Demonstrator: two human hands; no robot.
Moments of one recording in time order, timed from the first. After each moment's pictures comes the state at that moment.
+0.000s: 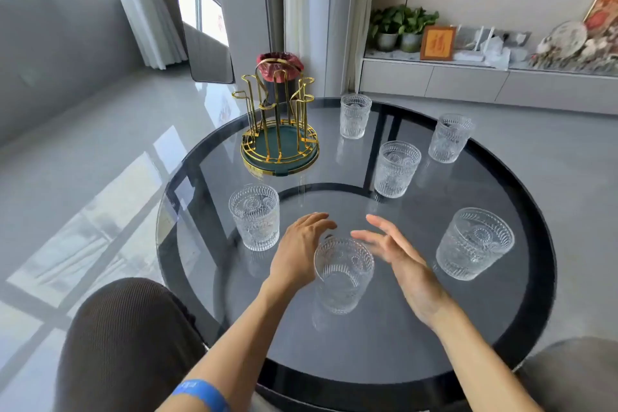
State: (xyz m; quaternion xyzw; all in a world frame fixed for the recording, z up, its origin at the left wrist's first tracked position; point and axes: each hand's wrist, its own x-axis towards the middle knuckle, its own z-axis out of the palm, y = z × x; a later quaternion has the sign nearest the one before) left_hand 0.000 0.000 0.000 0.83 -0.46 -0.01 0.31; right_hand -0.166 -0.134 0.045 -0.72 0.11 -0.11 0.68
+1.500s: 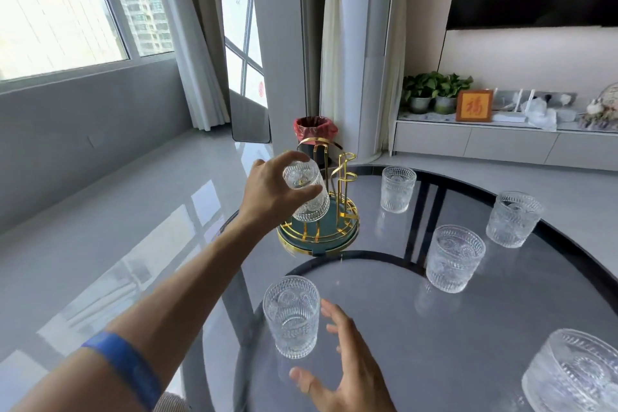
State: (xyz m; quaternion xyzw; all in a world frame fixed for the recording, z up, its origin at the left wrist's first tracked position) left_hand 0.166 0.005 0.166 0.84 -0.33 0.15 0.41; right_hand -0.059 -0.043 0.020 -0.85 0.09 -0.18 0.48
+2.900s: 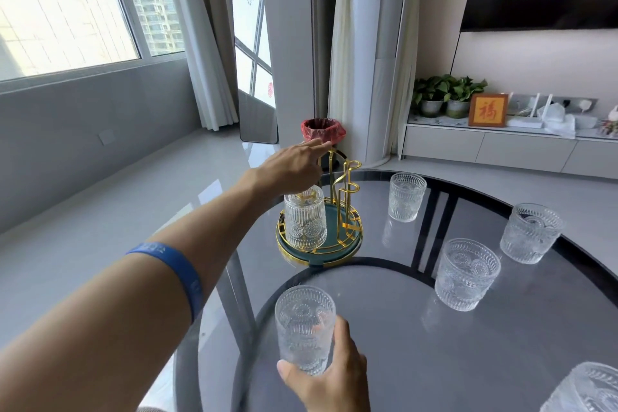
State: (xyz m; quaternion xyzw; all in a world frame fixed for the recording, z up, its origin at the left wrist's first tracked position) left_hand 0.216 -0.039 0.205 0.88 -0.44 0.02 0.14; right_hand -0.024 -0.026 0.027 -0.80 0.25 -0.19 0.52
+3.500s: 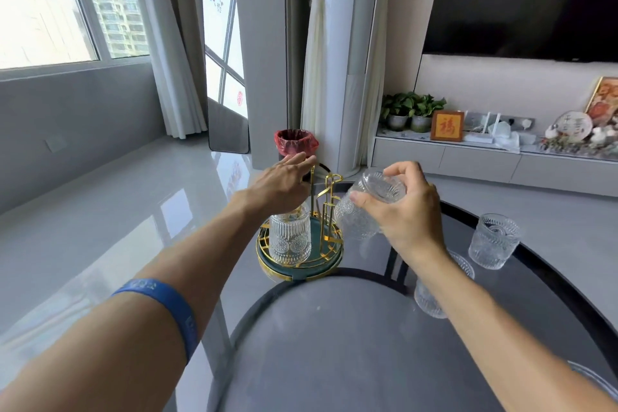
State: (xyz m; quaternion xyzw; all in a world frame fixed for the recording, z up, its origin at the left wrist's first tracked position) left_hand 0.215 -0.035 0.200 0.87 -0.46 0.02 0.17; right_hand 0.045 -0.172 0.179 -0.80 0.23 -0.42 0.35
